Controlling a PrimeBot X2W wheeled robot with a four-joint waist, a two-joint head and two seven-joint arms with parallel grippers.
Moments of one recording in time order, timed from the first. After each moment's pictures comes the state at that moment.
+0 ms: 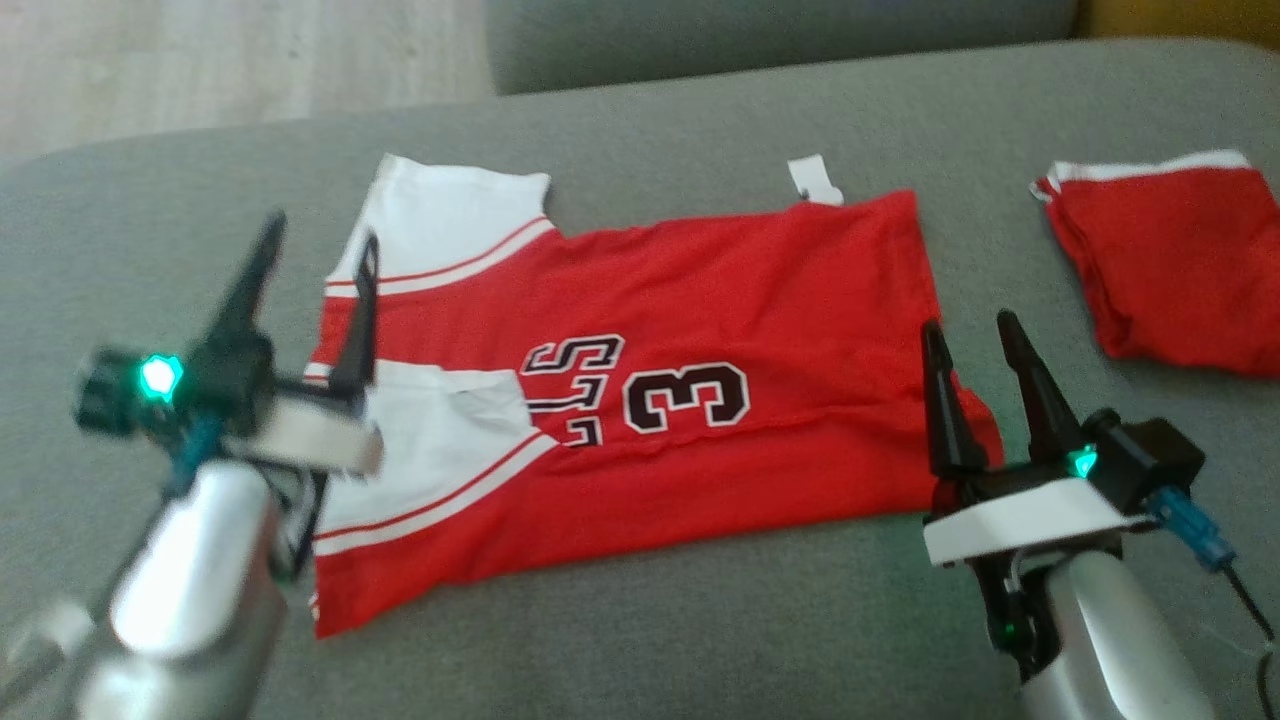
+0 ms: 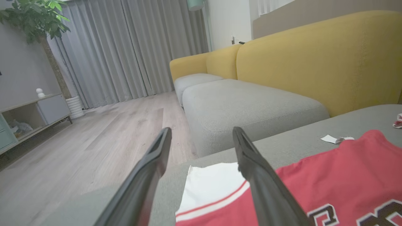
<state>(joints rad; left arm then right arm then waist) -0.45 0.30 -0.36 0.39 -0.24 0.06 -0.24 -0.17 -0.05 0.13 0.28 0.24 0.13 -0.25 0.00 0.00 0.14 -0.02</state>
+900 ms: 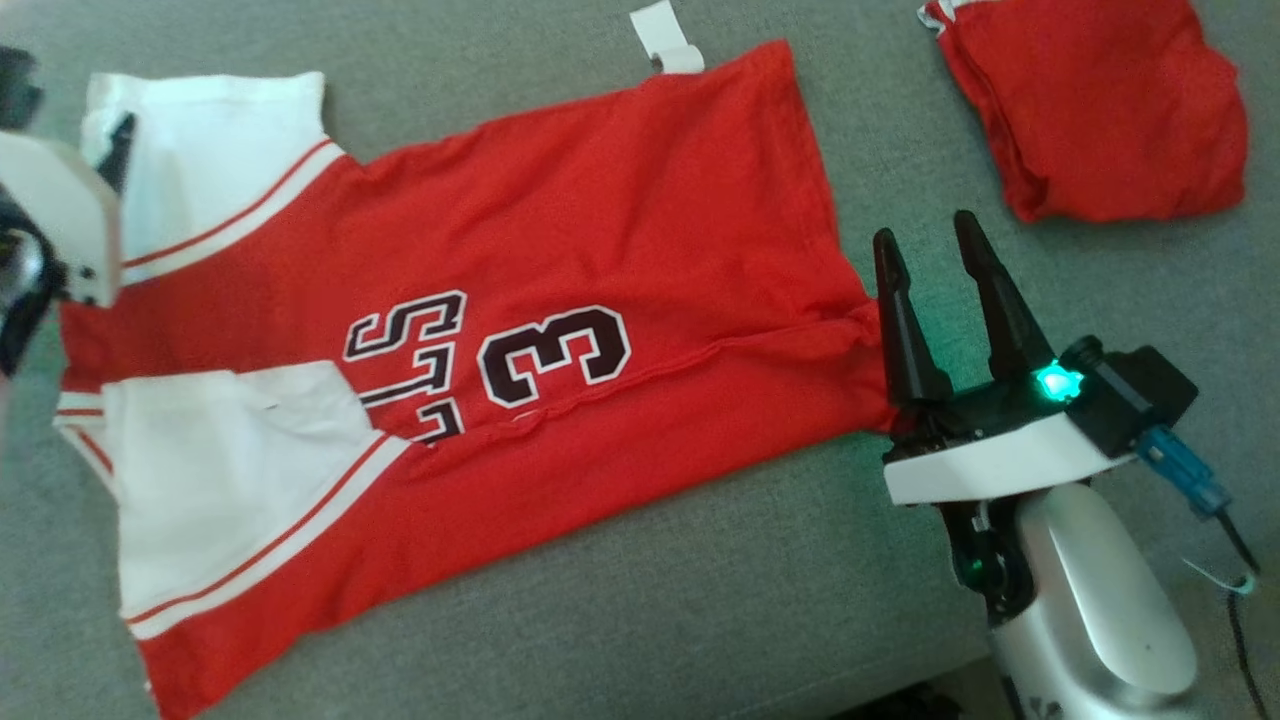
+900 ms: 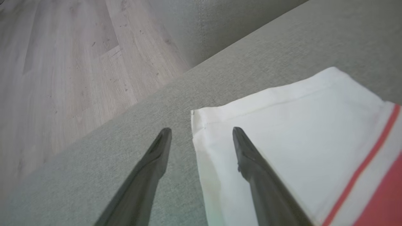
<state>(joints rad) -0.99 0.57 -0.64 0.84 -0.50 -0.13 0.29 -0.26 -0.05 0.22 0.17 0.28 0.13 -0.25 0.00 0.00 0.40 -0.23</state>
